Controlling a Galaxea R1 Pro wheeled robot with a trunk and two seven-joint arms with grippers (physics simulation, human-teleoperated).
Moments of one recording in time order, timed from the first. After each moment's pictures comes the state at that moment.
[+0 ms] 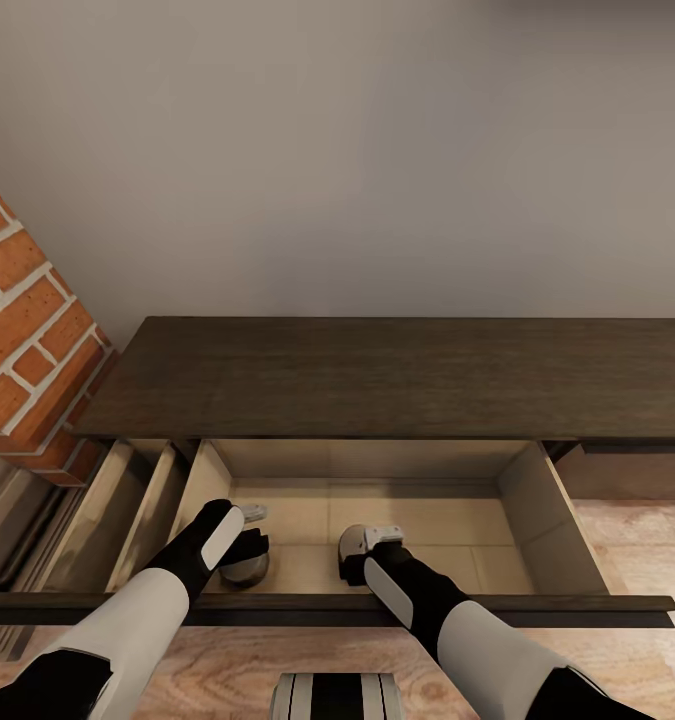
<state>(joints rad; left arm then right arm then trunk) -0.81 -0.05 -0.17 -0.49 0.57 0.75 0.45 -0.75 0.17 0.67 -0.46 -0.70 0.48 -0.36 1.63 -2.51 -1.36</state>
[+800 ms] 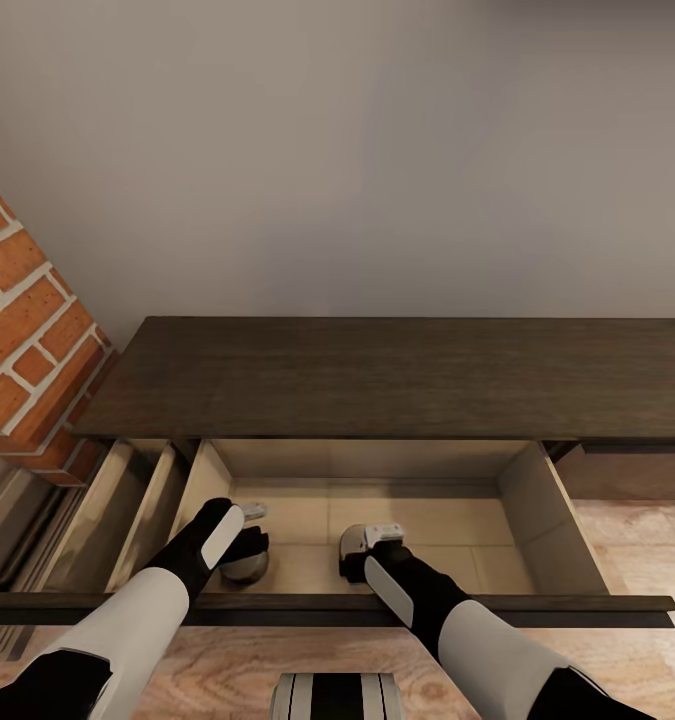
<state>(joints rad) -0.81 -0.05 -0.17 -0.51 0.57 0.75 0.45 -0.75 0.17 0.67 -0.47 -0.70 0.48 -0.36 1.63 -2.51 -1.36</state>
